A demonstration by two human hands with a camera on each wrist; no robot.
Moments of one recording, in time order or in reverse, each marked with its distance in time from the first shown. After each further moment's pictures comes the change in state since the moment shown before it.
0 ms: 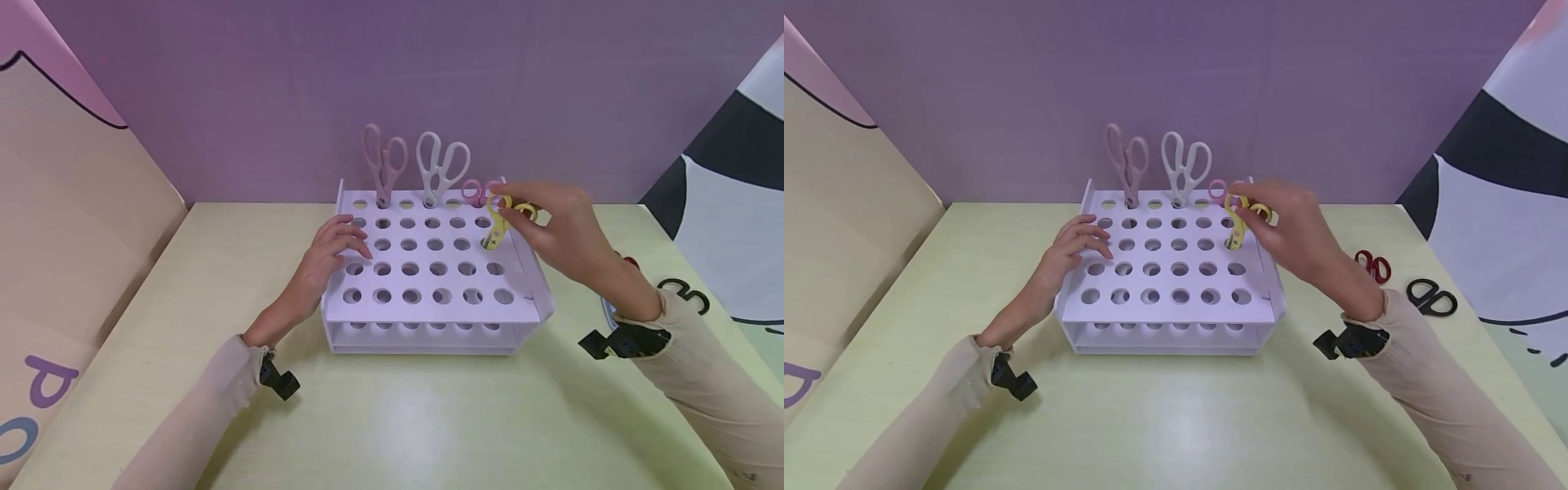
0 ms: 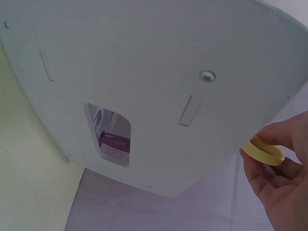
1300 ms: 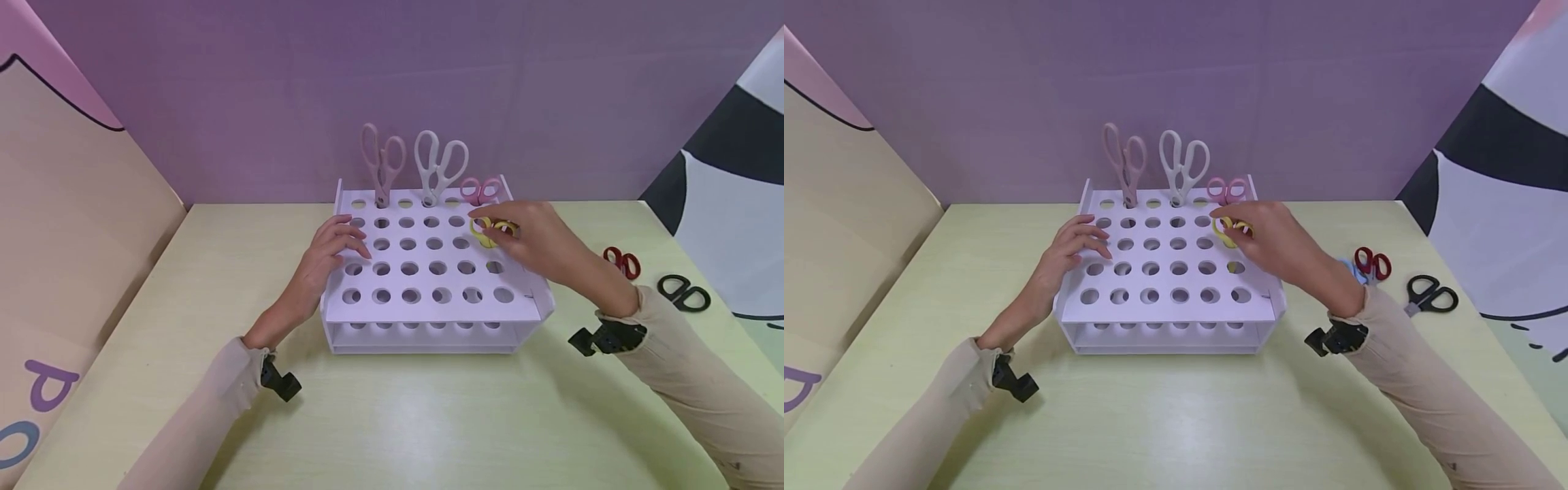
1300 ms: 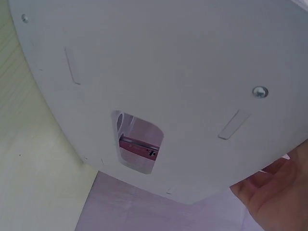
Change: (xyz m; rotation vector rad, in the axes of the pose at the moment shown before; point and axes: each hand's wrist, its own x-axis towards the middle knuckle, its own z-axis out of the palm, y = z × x) left_hand 0.000 -0.004 0.002 0.000 0.012 -0.004; right_hand -0.003 0.009 0.022 -0.105 -0.299 0.116
